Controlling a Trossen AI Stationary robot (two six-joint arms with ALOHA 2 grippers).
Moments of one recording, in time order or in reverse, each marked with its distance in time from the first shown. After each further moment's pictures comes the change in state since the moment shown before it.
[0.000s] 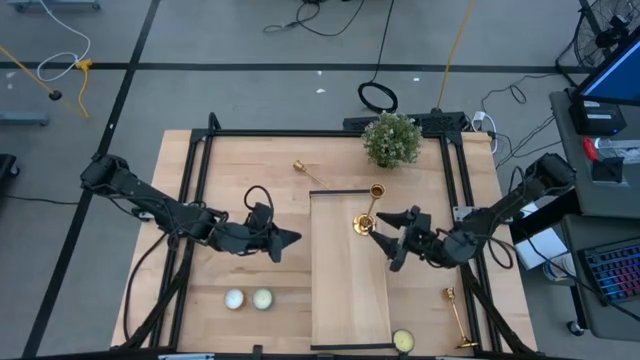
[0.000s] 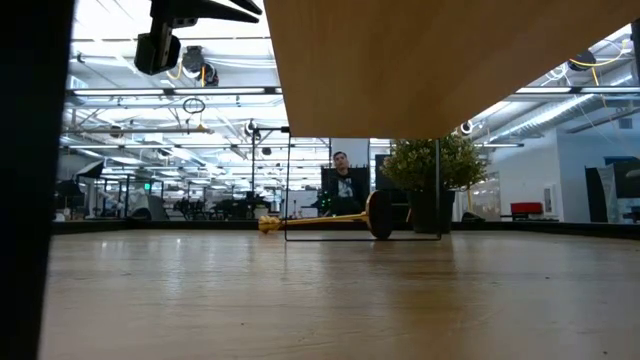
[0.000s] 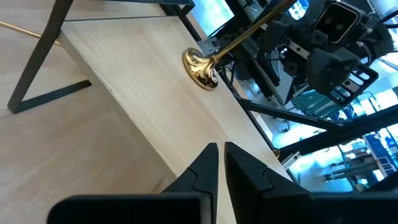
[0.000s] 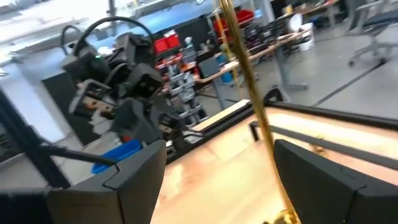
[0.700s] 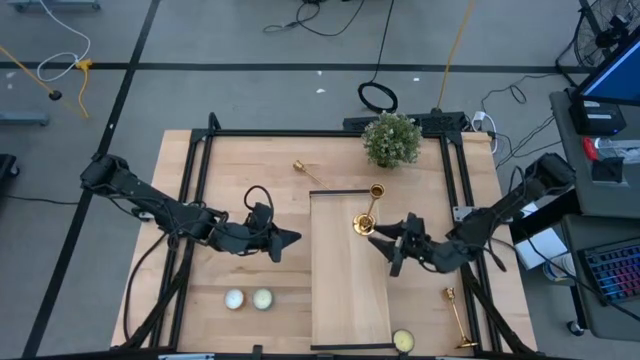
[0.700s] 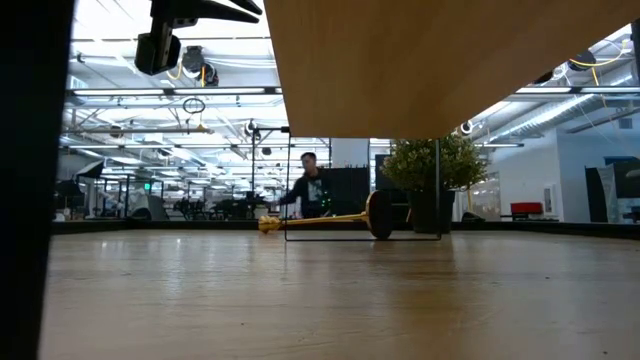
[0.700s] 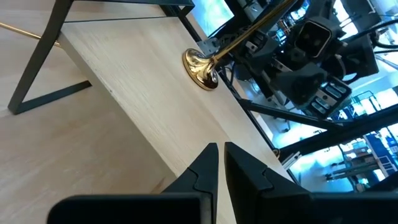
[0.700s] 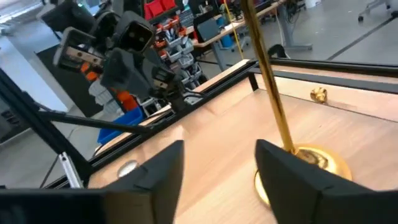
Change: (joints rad) left arm 0.000 0.000 0.000 0.000 0.000 0.005; right arm 0.002 0.000 0.000 -0.270 -0.088 0.281
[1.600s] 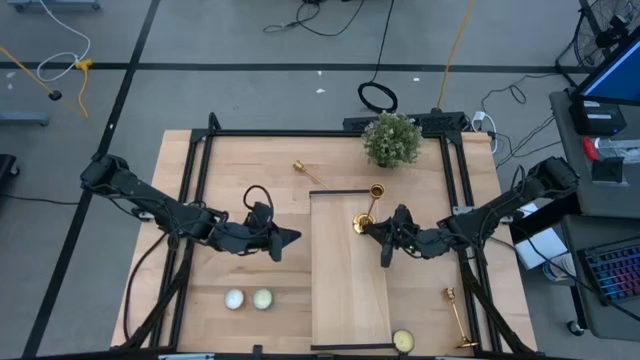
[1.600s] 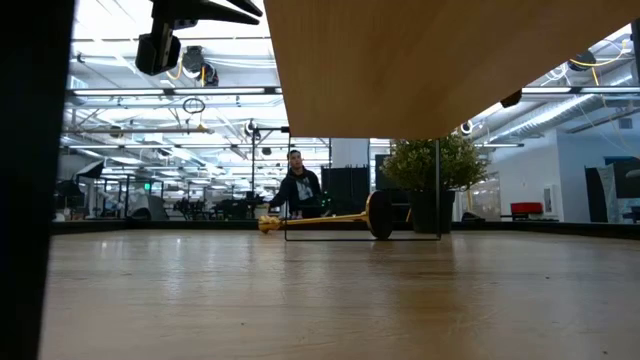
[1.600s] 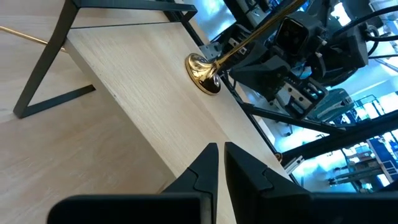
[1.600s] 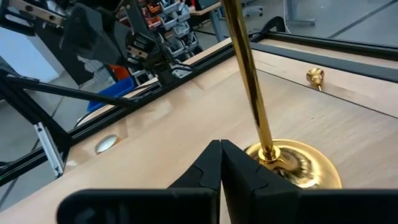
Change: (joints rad) left arm 0.001 0.000 0.000 0.000 -0.019 0.000; right arm -0.171 0.007 0.000 -0.097 -0.231 -0.014
